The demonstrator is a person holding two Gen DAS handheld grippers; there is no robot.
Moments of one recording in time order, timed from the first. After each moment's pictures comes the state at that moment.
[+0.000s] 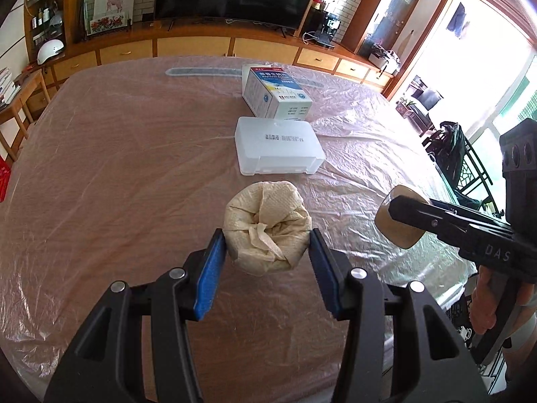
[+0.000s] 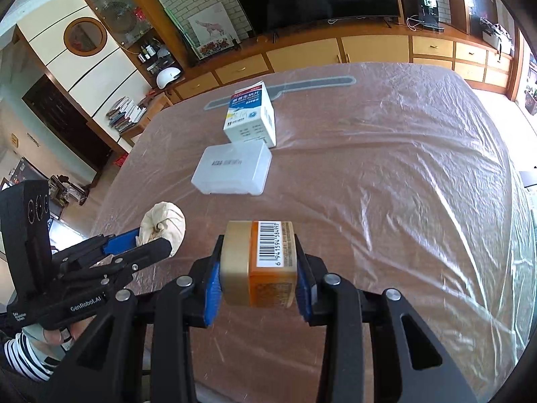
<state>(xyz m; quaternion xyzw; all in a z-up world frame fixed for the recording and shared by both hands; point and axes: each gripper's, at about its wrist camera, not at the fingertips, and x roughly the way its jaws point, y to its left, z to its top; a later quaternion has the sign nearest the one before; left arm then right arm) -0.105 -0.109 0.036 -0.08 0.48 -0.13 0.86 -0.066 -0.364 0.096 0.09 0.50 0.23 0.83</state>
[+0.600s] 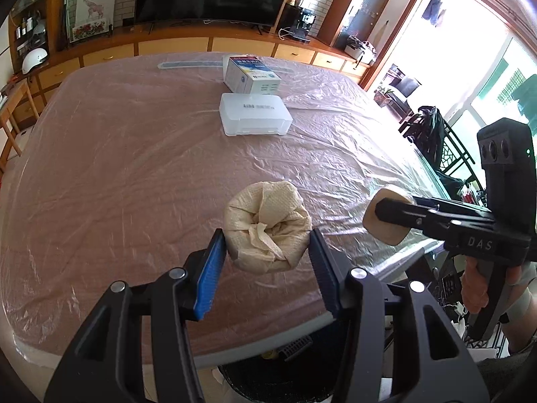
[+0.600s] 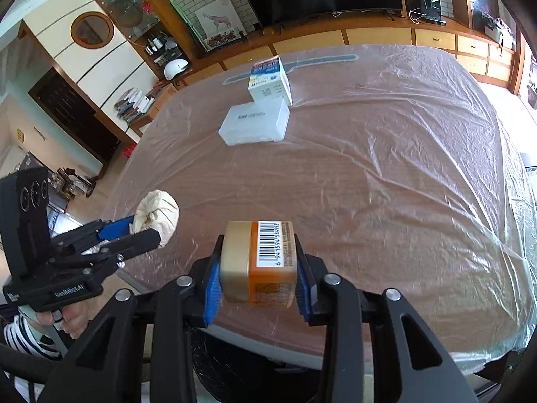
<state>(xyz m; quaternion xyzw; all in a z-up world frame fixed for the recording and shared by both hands) -0.159 -0.102 0.045 -0.06 0.47 -0.18 0.86 -0.131 -0.367 0.095 0.08 0.51 0.25 0.82</state>
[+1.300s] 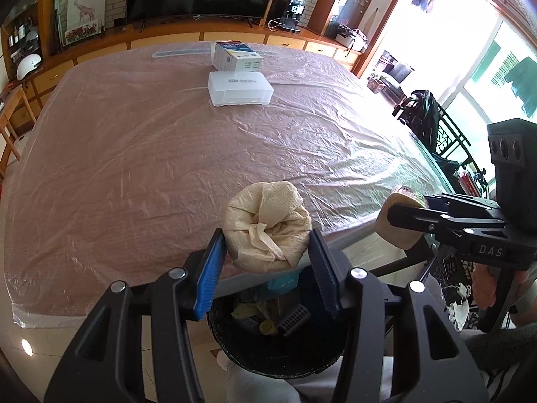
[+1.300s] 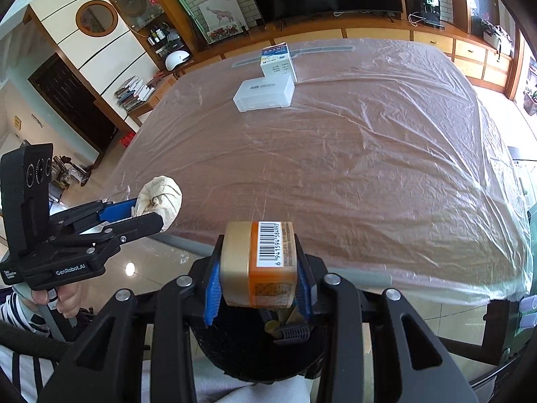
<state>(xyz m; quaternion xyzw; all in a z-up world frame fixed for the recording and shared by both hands) -0.205 -0.110 0.044 -0.04 0.48 -0.19 0.85 -0.194 -0.373 0.103 0.06 0.51 0.24 0.82</state>
